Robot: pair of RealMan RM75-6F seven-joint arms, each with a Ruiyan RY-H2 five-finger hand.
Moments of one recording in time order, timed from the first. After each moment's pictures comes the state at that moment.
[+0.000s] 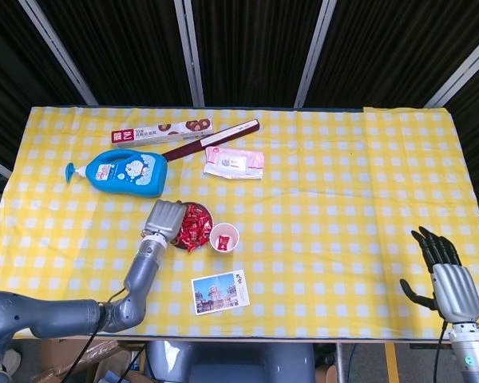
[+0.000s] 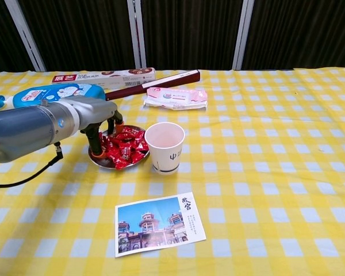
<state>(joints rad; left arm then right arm) -1.00 -1.71 -0.19 -1.43 0.44 1.04 0.95 0.09 -1.09 0.05 -1.69 -1.49 1.41 0.13</state>
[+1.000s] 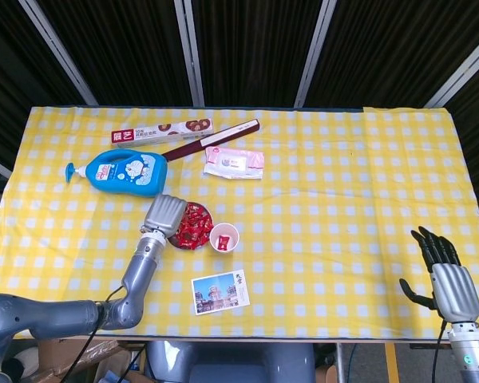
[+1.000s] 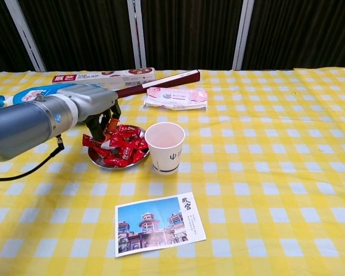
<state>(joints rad) -0.98 -1.70 -0.18 -1.42 0.58 1.08 0.87 0.10 -1.09 0.05 -1.69 -1.48 1.41 0.13</state>
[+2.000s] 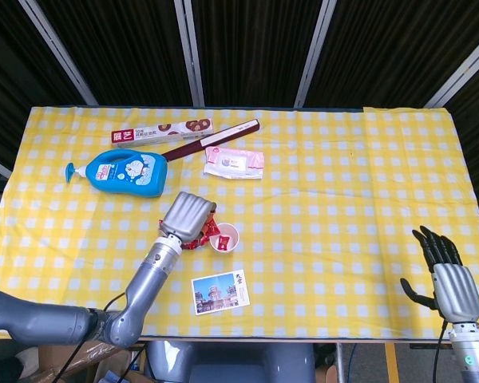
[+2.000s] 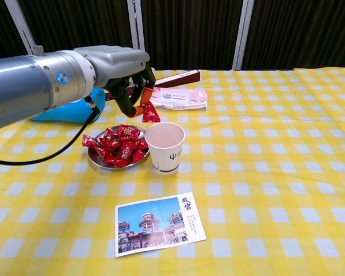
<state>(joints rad) -1.03 -1.60 -0.25 -1.75 0.64 1.17 0.90 0.09 -1.09 0.05 -1.69 -1.48 1.42 0.13</state>
